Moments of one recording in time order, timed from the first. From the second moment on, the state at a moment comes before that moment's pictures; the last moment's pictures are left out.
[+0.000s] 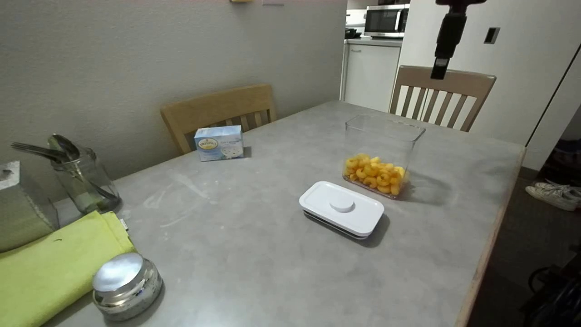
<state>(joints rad) -0.06 -0.07 -0.15 -2.26 -0.11 2.25 -0.41</state>
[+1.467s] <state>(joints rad) 0.04 0.20 0.03 -2.08 -0.11 2.35 -0.18</state>
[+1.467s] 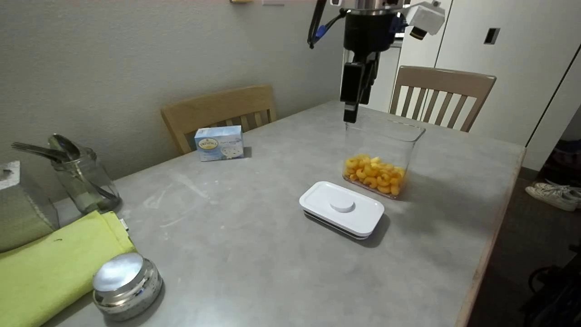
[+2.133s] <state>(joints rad) 0.09 0.32 0.06 -1.99 -0.11 2.31 -0.14</state>
